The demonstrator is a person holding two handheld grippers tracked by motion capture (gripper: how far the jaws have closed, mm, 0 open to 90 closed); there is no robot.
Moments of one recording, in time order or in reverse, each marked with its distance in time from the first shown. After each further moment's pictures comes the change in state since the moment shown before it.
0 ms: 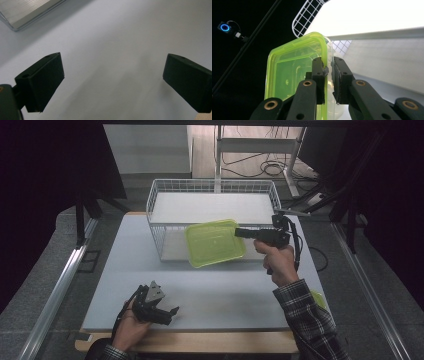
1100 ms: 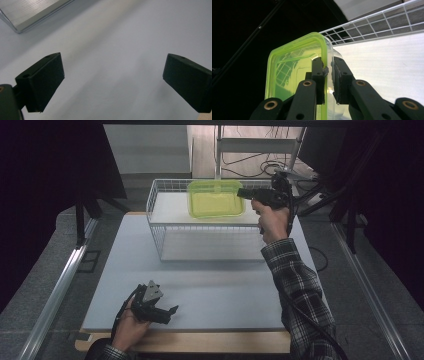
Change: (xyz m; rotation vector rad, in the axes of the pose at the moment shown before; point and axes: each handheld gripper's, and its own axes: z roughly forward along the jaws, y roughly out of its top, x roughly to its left) left arm 0.003 -0.001 -0.002 -0.030 -0.004 -0.010; right arm 0.012 0.090 0.021 -0.164 -0.185 -0.020
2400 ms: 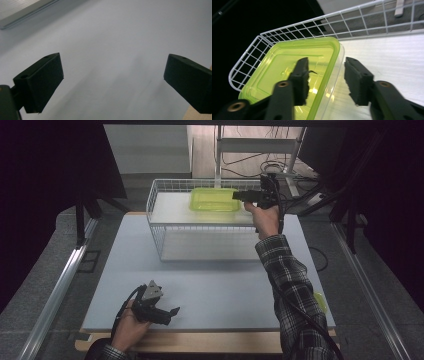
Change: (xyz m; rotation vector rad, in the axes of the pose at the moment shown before) left arm 0.001 0.000 0.002 -0.001 -0.083 -0.049; right arm -0.015 0.002 0.034 0.054 -0.190 -0.103
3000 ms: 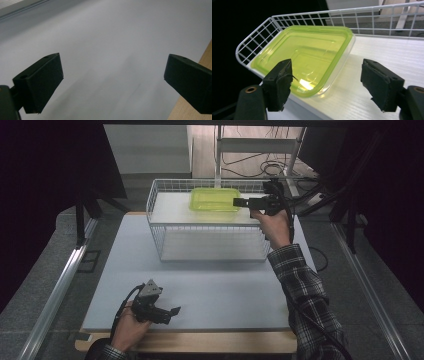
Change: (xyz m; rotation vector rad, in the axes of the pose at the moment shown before) left arm 0.002 0.002 -0.002 -0.020 -0.055 -0.075; right arm 0.010 -0.014 -0.030 0.016 0.029 -0.201
